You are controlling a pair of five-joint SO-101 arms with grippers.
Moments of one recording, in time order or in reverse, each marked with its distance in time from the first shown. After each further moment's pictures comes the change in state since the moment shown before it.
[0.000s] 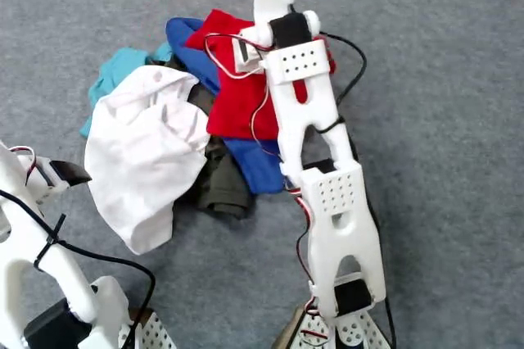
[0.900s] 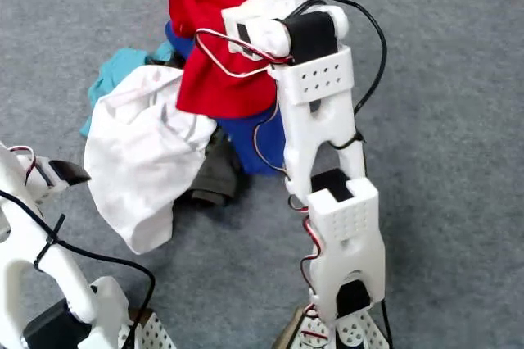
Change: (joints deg) left arm 0.0 0.0 0.0 0.0 0.0; right arm -3.3 -16.7 -1.6 1.4 5.2
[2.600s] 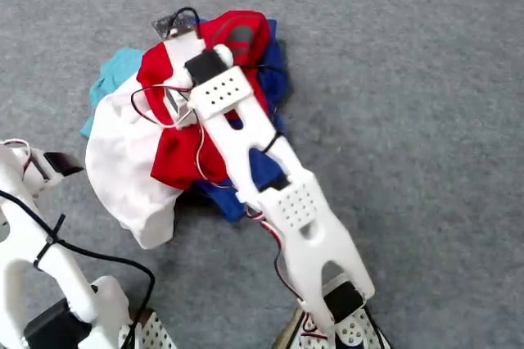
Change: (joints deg) left arm 0.0 0.0 -0.5 -3.6 0.0; right arm -13.8 24.2 8.7 0.0 -2.2
